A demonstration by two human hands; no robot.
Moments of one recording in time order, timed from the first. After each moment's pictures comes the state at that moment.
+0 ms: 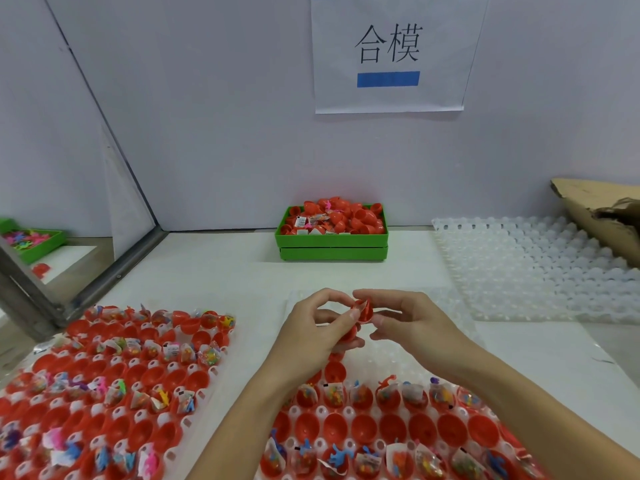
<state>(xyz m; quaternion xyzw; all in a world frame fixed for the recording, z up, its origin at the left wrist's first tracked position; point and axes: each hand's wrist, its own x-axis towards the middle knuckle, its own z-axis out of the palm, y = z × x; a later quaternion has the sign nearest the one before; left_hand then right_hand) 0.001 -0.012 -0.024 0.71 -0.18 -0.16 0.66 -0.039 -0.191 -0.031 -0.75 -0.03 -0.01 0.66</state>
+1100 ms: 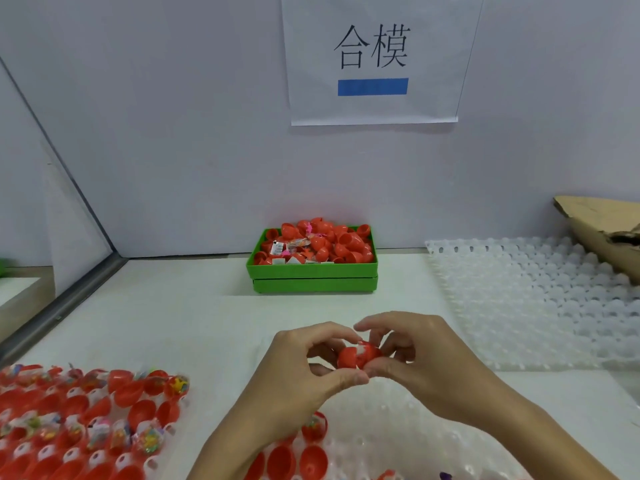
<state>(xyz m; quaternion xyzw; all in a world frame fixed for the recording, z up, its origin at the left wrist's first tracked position) 0.048 -0.033 -0.023 0.79 -0.30 -0.09 0.52 -0.005 -0.228 -0.021 -0.88 -0.07 -0.10 0.45</state>
